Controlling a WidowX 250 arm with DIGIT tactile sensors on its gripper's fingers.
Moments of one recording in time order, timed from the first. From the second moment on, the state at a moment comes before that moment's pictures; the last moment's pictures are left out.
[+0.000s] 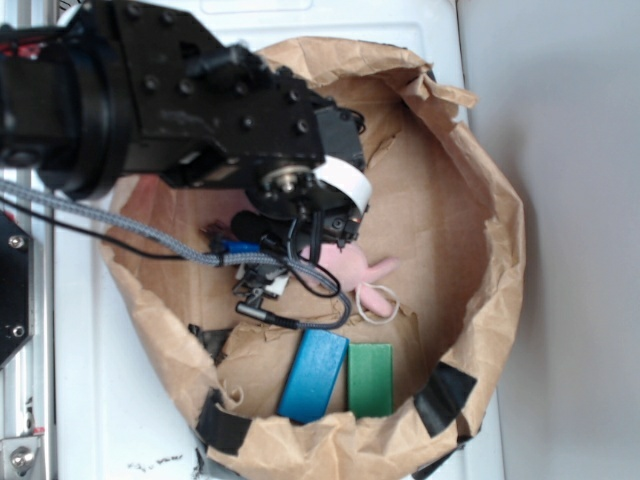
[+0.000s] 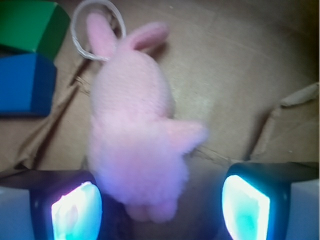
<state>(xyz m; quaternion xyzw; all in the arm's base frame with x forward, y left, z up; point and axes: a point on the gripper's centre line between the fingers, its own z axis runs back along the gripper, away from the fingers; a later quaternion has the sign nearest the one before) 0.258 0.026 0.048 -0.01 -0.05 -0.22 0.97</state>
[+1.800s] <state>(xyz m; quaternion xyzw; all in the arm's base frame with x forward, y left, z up) 0.253 0.013 0.060 -0.07 -0.09 -0.17 0.98</state>
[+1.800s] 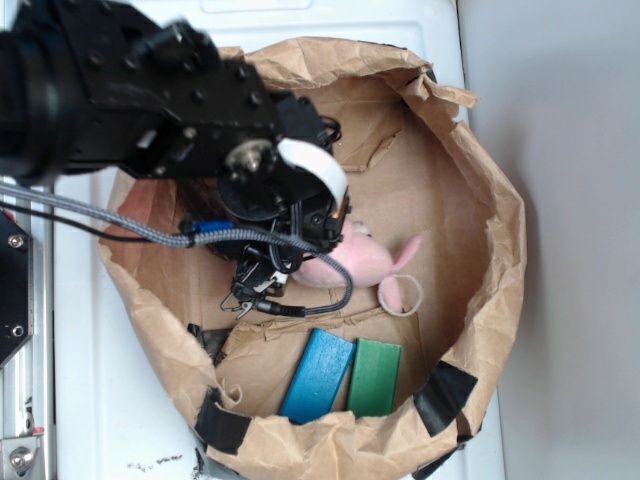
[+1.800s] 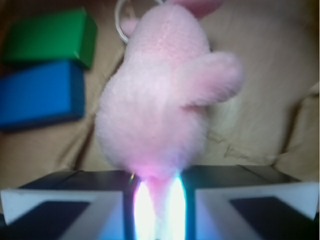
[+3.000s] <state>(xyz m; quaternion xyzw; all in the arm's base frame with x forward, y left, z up) 0.254 0.039 0.100 -0.10 -0.09 -0.16 0.98</state>
